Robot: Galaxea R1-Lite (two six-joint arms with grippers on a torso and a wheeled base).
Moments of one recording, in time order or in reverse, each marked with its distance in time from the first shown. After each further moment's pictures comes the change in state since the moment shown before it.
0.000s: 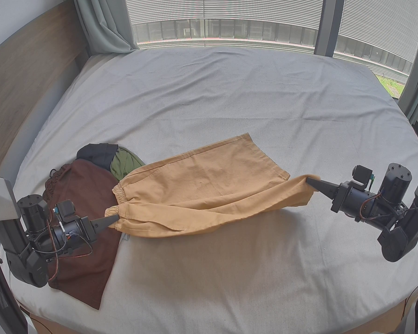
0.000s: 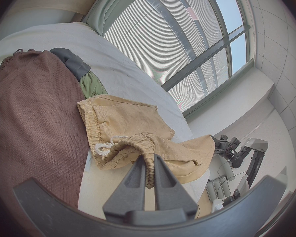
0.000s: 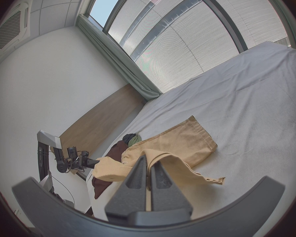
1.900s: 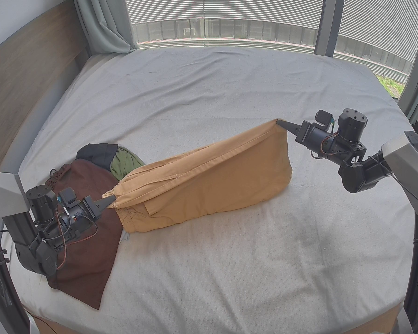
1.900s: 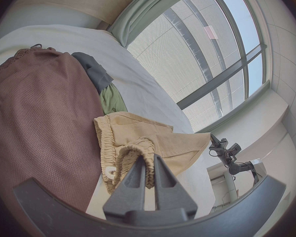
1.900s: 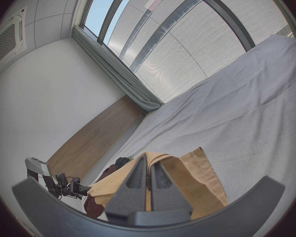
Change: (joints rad) left arm -0.018 0.071 -0.152 0.000 0.226 -0.191; right arm 0.003 0.329 -0.972 0.511 -0.009 0.124
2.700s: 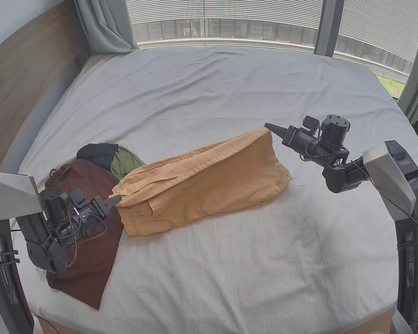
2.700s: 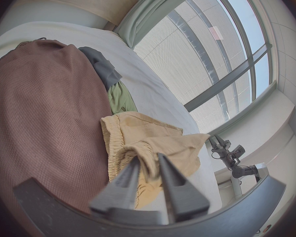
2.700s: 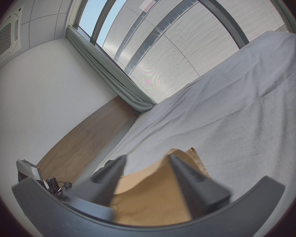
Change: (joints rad) left arm -0.035 0.104 -0.089 0.000 0.097 -0.006; right arm 0.025 0.179 -0.242 0.079 -0.073 0.001
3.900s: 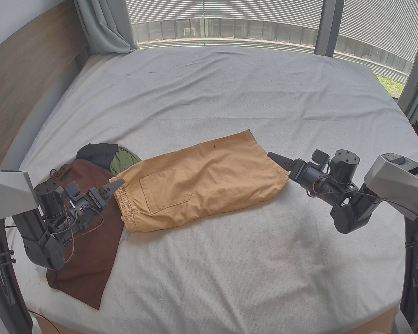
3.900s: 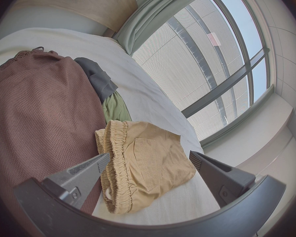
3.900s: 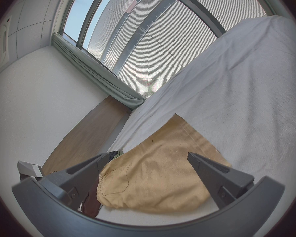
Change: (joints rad) left arm 0.000 -0.045 -0.017 -0.001 0.025 -0.036; right arm 0.028 -0.103 0.576 -0.402 -0.104 0.091
